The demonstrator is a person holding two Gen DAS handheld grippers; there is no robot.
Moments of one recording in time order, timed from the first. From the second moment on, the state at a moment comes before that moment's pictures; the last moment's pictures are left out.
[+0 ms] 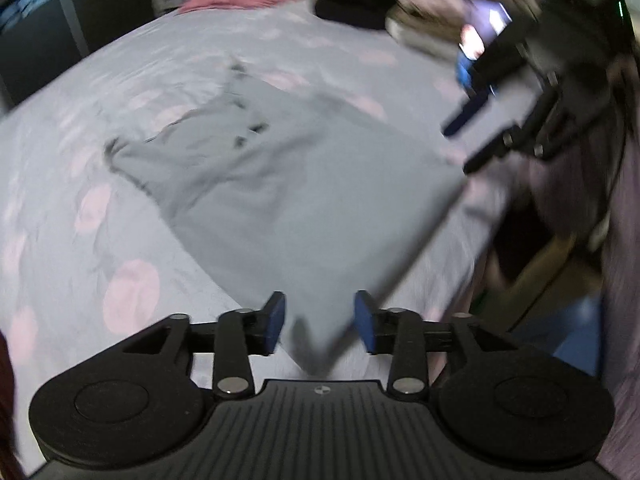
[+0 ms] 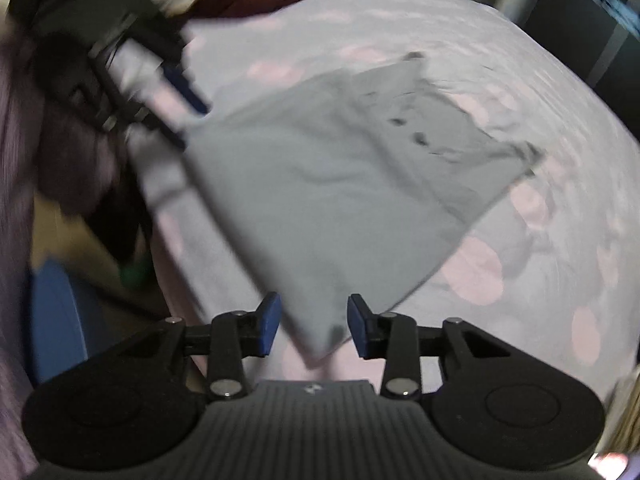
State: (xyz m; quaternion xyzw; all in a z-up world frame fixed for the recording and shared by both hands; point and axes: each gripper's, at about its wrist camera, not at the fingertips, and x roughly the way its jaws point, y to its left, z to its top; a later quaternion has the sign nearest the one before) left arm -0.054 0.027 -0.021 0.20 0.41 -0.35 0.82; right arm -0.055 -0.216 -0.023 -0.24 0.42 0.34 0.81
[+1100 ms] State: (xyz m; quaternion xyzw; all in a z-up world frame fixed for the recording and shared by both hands) left arm -0.017 0.063 -0.049 0.04 0.54 -0.31 0.78; right arm -0.011 -0.261 -0.059 0.05 0.58 0.28 0.77
